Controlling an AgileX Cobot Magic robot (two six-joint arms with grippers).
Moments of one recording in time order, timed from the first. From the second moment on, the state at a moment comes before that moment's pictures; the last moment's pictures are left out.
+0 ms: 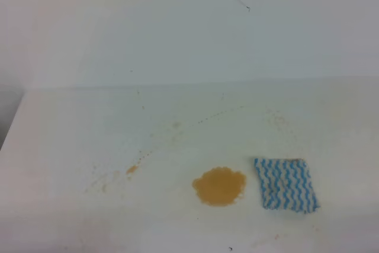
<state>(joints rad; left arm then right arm) 0.01 0.00 0.00 -0.15 0.31 0.00 -0.06 -0.01 0.03 -0.07 0.37 -0.04</state>
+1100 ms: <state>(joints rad) 0.01 0.00 0.00 -0.15 0.31 0.00 -0.06 -0.01 0.03 -0.25 0.37 -0.04</state>
